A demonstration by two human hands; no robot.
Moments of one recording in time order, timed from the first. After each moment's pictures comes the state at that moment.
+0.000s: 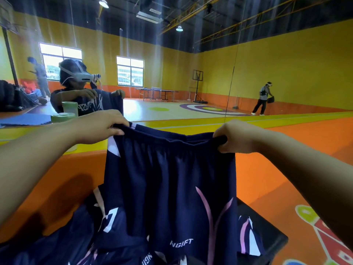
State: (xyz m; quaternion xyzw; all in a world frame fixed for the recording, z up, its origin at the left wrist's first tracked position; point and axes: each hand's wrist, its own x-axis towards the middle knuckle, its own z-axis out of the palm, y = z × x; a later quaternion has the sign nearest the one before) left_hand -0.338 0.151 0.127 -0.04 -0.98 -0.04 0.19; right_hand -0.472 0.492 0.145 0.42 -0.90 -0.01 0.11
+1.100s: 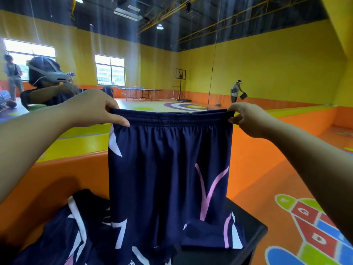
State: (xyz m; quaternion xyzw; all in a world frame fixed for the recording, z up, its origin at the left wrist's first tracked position) left_hand -0.369 0.206 0.170 -0.02 -0.96 -0.08 0.26; right_hand -0.523 0.557 0.161 0.29 -0.92 0.18 0.20
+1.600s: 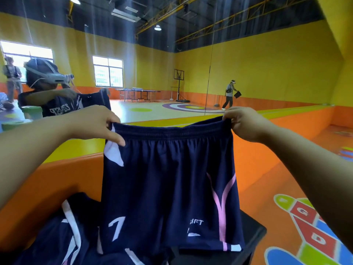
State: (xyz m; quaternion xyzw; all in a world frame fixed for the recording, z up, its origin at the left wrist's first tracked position) left_hand -0.377 0.208 0.155 -0.02 -0.98 -0.08 0.16; right_hand -0.521 0.561 0.153 0.35 -0.89 0.18 0.21
